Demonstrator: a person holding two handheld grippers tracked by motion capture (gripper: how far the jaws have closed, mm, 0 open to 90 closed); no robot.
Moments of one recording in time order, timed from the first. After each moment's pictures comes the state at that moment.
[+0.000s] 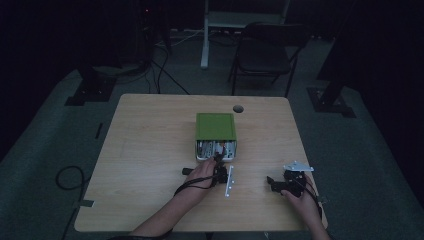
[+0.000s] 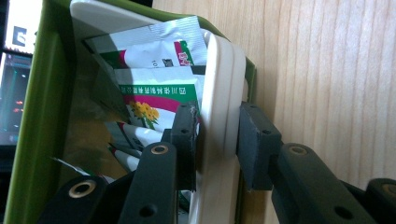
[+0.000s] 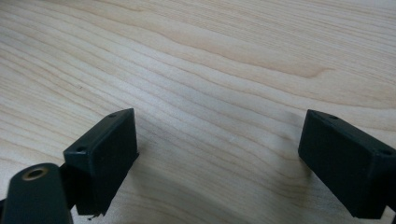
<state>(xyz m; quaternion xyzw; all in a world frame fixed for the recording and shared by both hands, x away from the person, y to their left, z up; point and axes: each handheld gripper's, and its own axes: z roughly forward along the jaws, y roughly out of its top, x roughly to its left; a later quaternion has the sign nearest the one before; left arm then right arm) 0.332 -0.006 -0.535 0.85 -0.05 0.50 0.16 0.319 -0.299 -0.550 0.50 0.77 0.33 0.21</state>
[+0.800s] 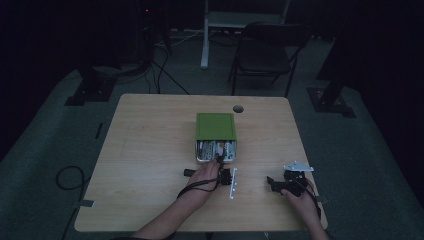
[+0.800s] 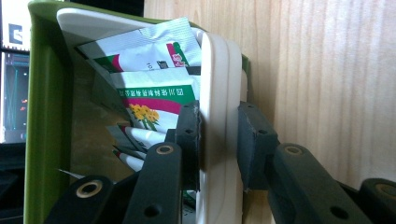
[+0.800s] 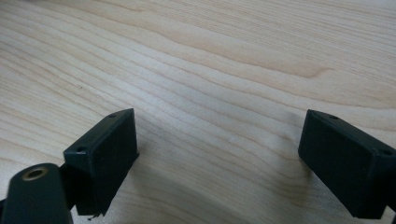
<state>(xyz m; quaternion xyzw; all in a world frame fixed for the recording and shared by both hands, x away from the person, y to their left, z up) 0.323 -0.016 -0.532 0.85 -0.06 0.50 0.12 0.319 -0.299 -0.550 0.50 0.77 0.33 0.21</state>
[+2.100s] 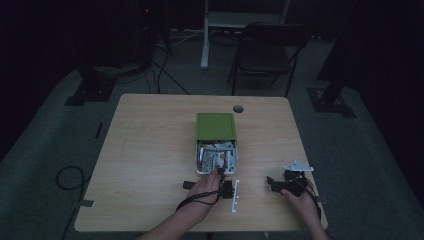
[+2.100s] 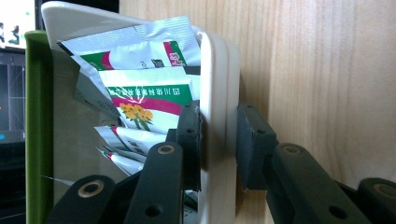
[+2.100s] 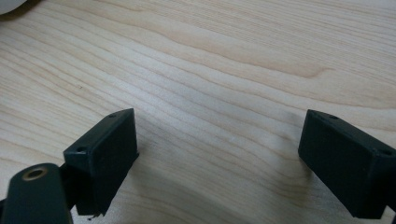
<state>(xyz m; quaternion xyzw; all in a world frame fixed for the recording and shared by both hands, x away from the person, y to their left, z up) 0.282 -0.019 -0.523 0.87 -0.06 0.47 0.10 0.319 -0.299 -0.550 0.50 0.77 0.33 0.21</state>
